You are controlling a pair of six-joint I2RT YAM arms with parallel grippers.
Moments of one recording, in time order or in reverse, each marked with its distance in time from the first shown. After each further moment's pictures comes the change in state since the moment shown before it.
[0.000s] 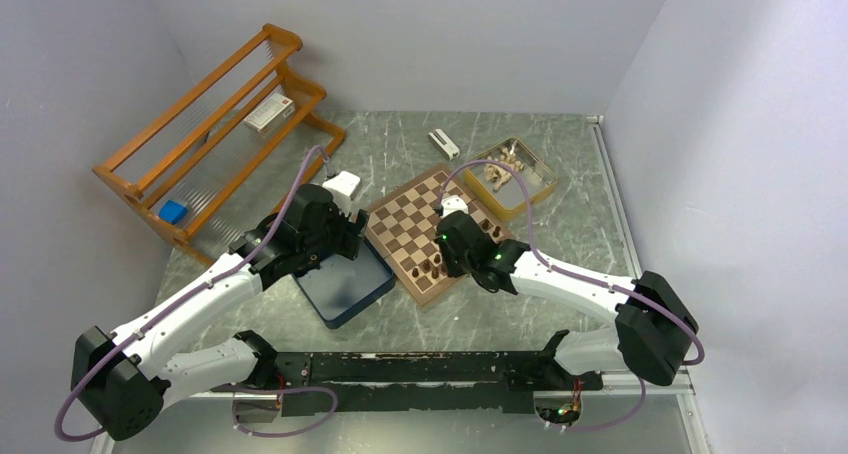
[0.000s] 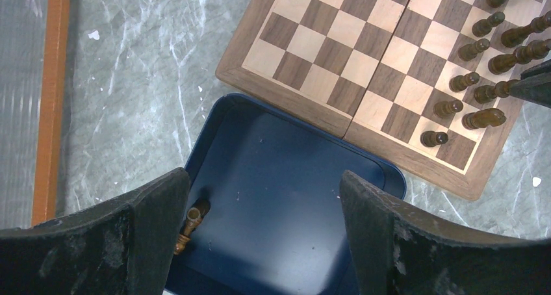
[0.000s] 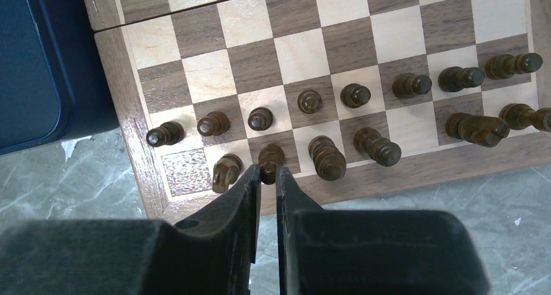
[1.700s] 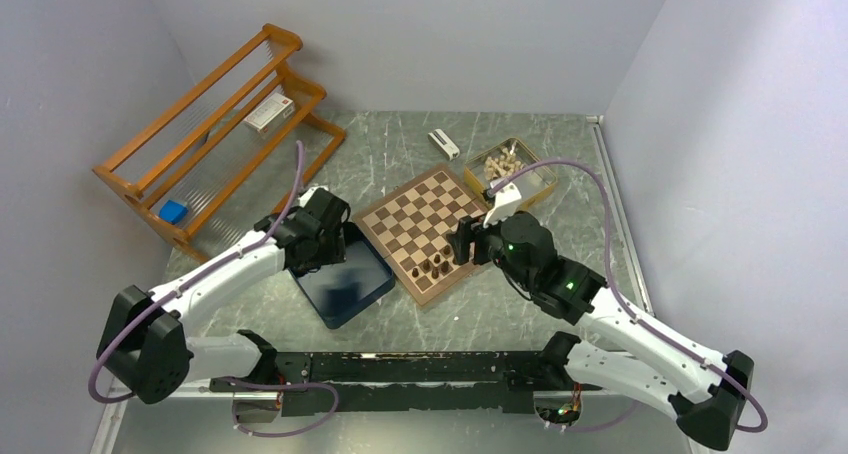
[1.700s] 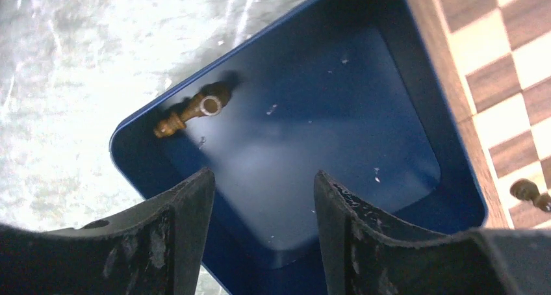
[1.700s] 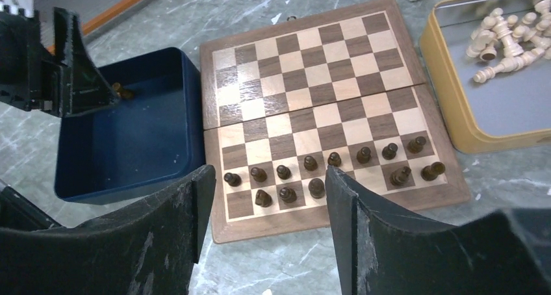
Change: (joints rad) left arm 0.058 0.219 0.057 -0.315 -0.134 -0.516; right arm 0.002 -0.481 -0.003 0.010 0.038 -0.045
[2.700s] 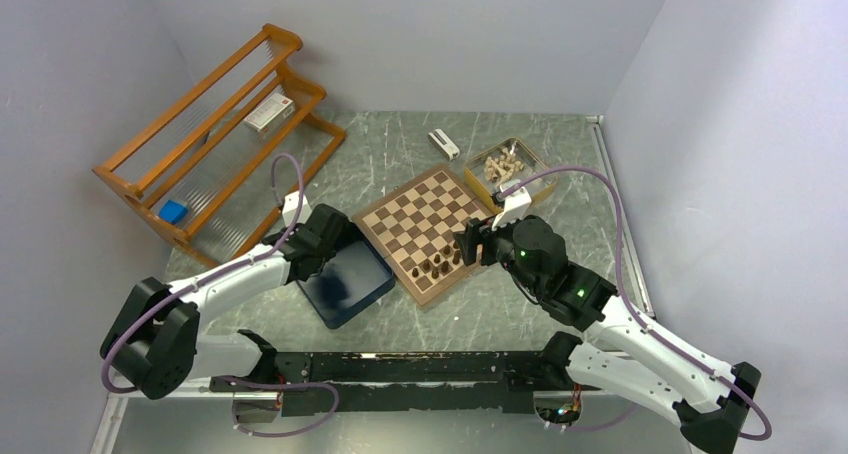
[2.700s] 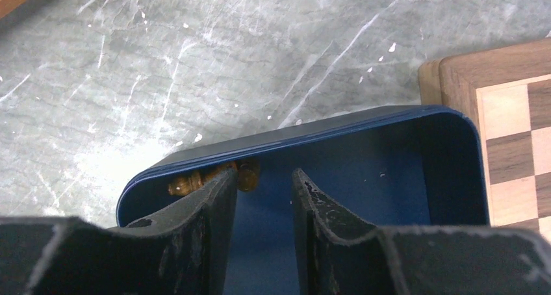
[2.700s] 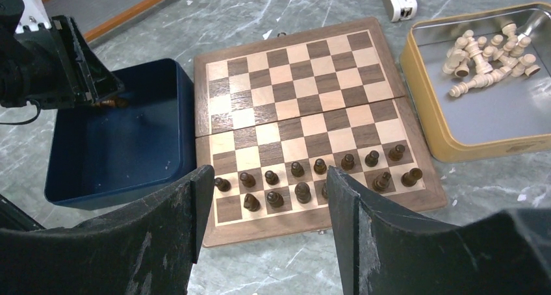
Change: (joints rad) left arm 0.011 0.008 -0.229 0.312 -0.310 -0.304; right arm 0.000 -0.082 -0.024 -0.001 0.032 -0.059
